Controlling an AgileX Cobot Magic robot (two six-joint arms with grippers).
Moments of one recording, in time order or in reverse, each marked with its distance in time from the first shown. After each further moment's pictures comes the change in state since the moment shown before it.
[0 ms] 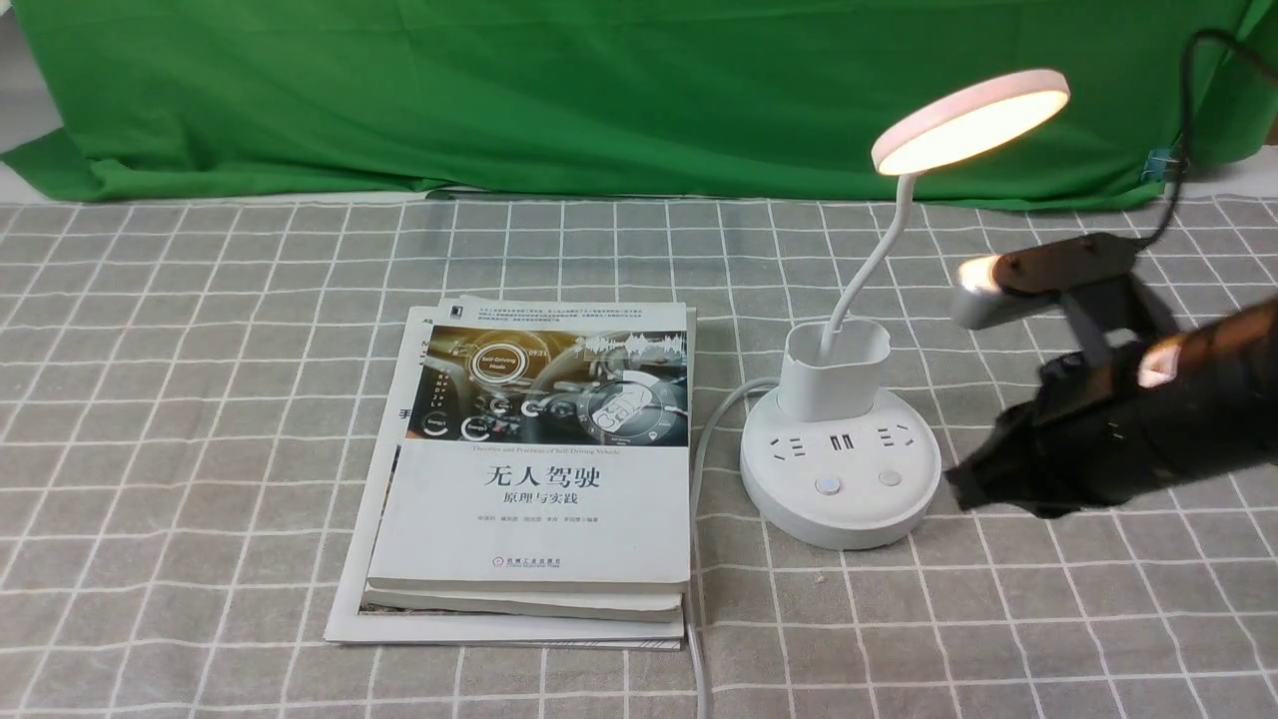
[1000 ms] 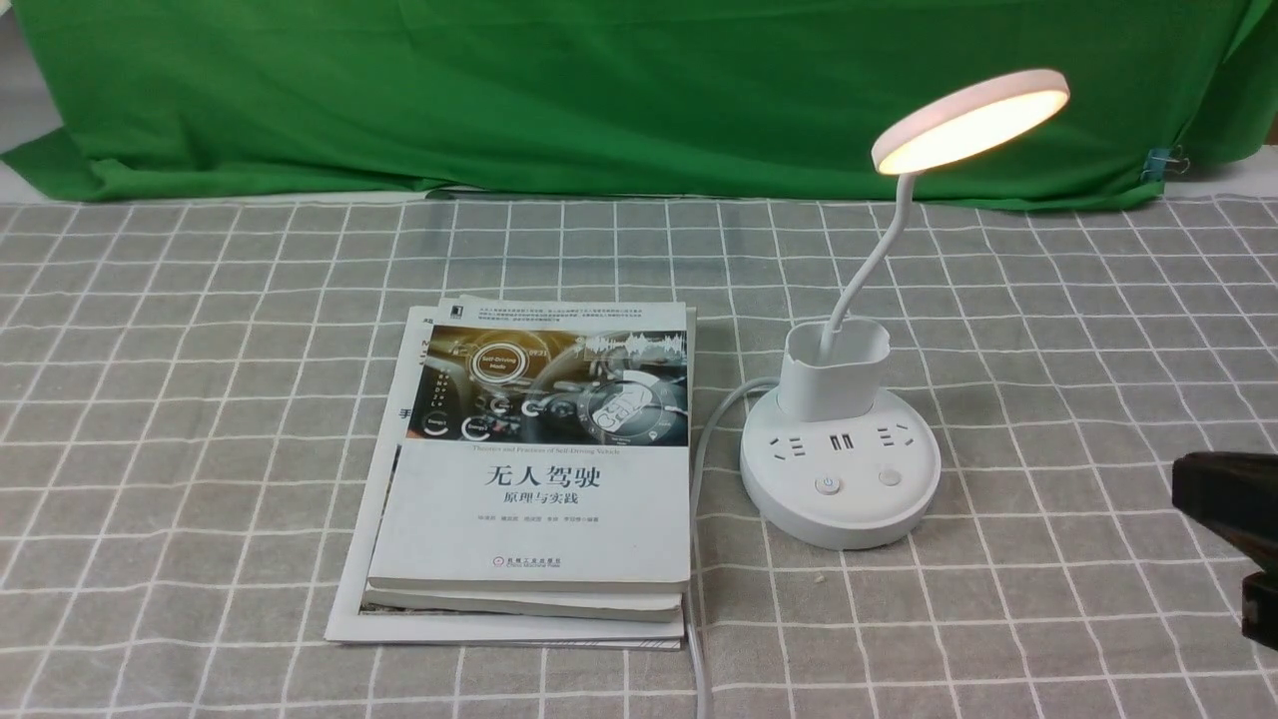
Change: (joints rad) right arm -0.036 -0.673 0.295 -0.003 -0.129 0.048; left arm 0.000 0.000 0.000 0.000 0.000 0.000
